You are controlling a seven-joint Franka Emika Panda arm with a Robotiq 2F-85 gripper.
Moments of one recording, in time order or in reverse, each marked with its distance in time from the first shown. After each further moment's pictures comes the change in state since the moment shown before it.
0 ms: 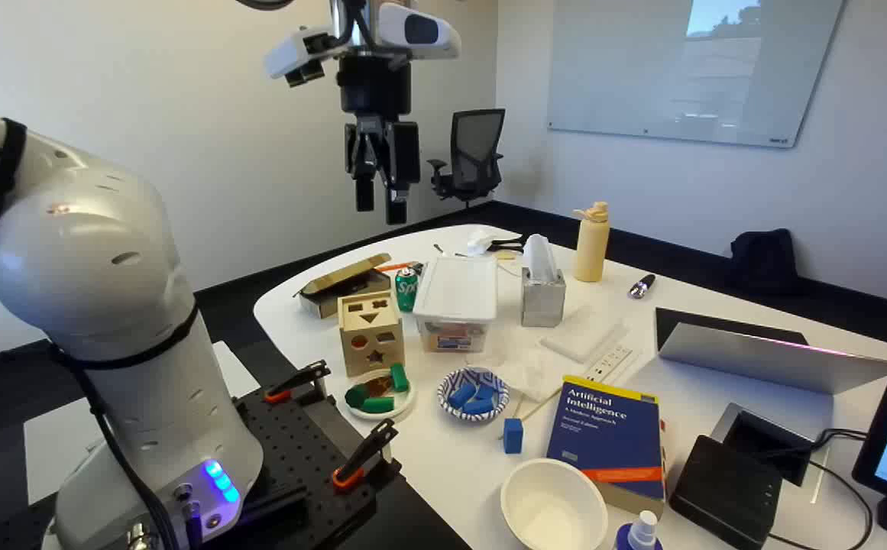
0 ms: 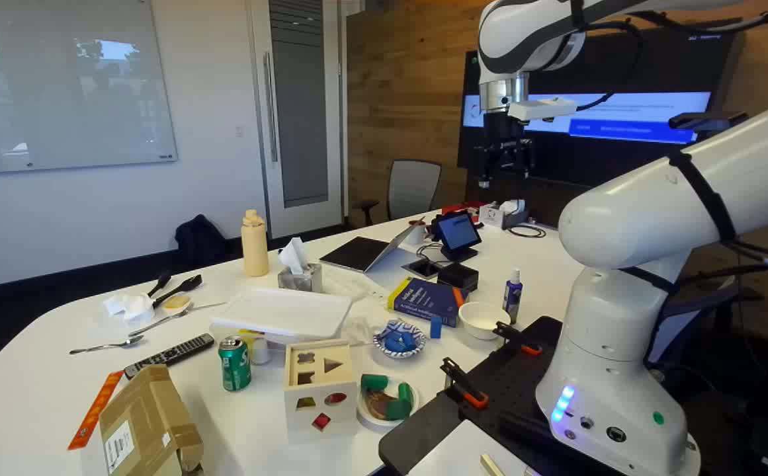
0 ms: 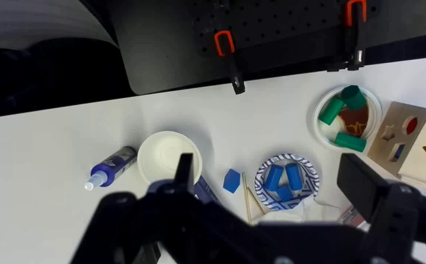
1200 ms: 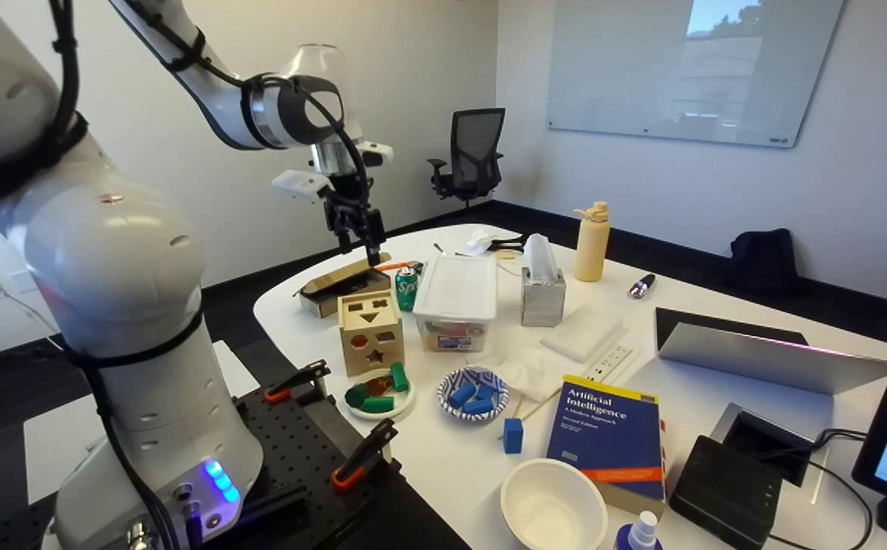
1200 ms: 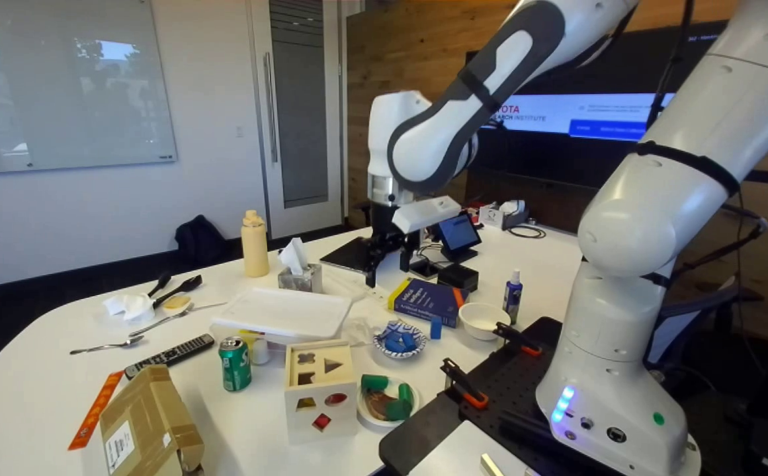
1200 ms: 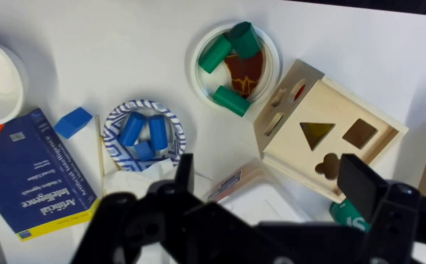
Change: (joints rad) arm 0.285 0.527 0.367 -0.104 0.204 0.789 0.305
